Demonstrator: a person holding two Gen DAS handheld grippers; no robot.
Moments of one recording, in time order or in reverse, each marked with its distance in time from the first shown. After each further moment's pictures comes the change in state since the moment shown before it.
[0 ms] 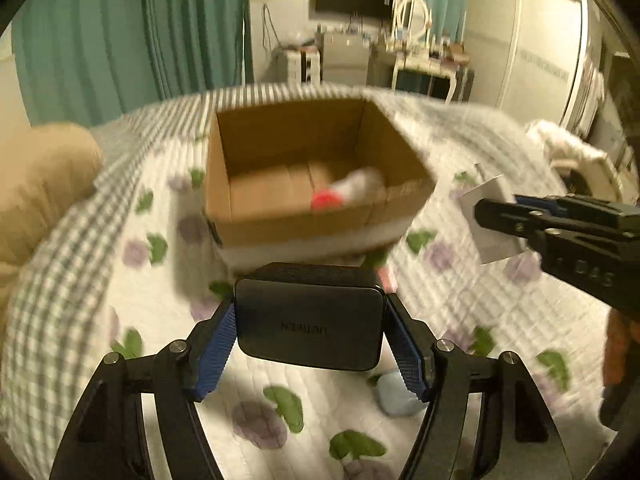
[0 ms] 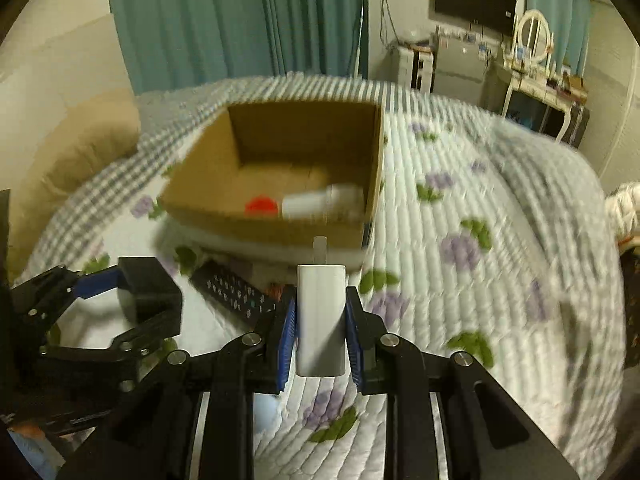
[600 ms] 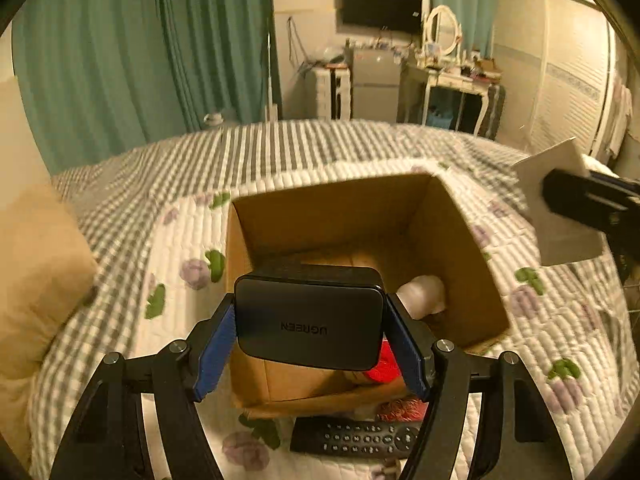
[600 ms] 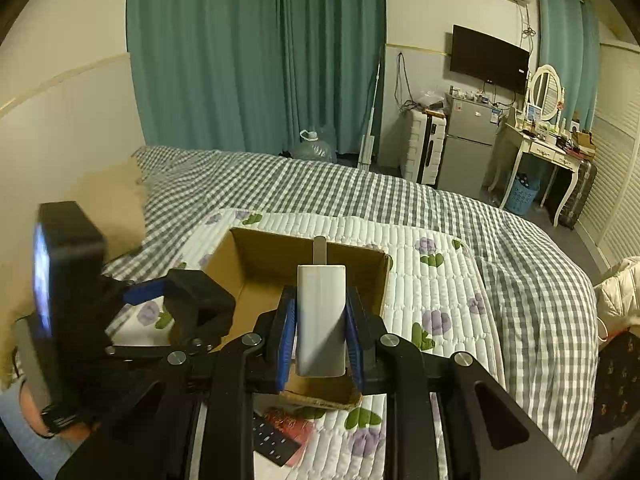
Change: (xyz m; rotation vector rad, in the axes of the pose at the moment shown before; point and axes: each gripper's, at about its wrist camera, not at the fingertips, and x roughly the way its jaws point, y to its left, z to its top) left arm 0.082 0.016 0.107 -0.026 -0.015 0.121; right arm 0.015 -0.001 0.117 -0.068 -0.137 0.023
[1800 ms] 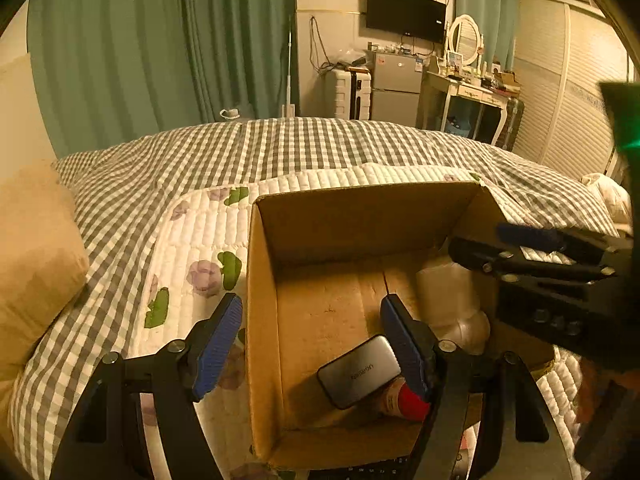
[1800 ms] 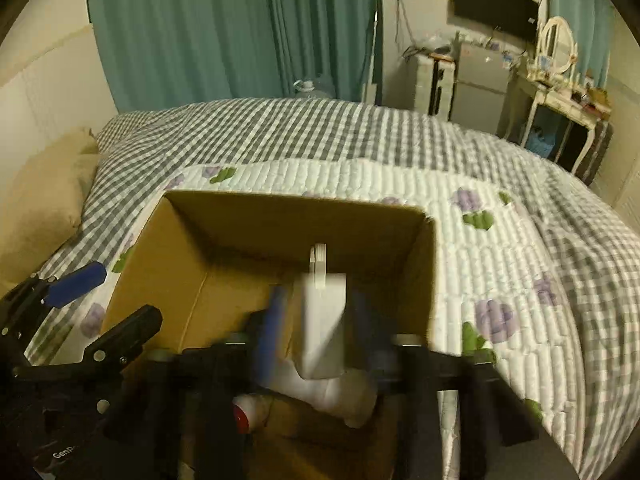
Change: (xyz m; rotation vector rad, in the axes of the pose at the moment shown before) left arm 0.028 0.027 0.002 -0.057 -0.029 0.032; right arm 0.129 -0.017 -0.009 0.055 0.128 0.006
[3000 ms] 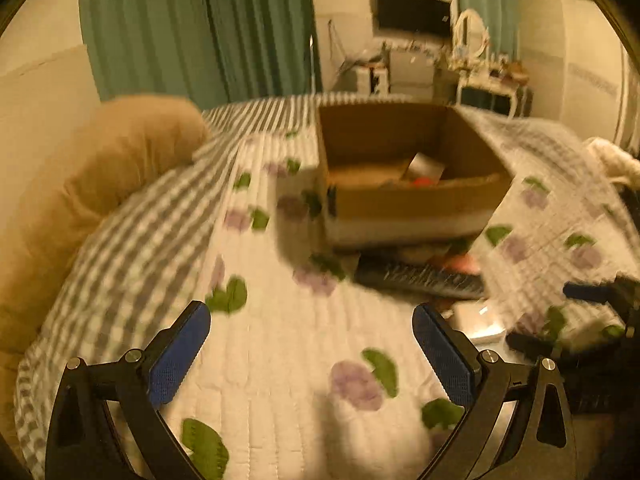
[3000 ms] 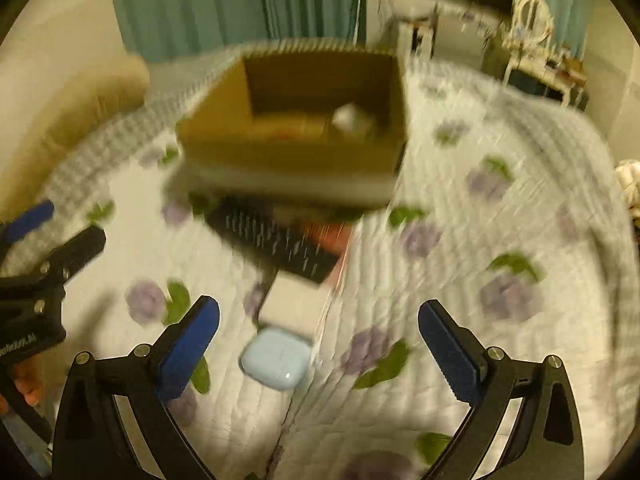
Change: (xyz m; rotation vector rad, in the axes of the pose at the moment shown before) left arm -0.113 0.022 -0.166 0.011 -0.008 0.115; right arm -0.092 0.065 -0.209 0.041 0.206 0.010
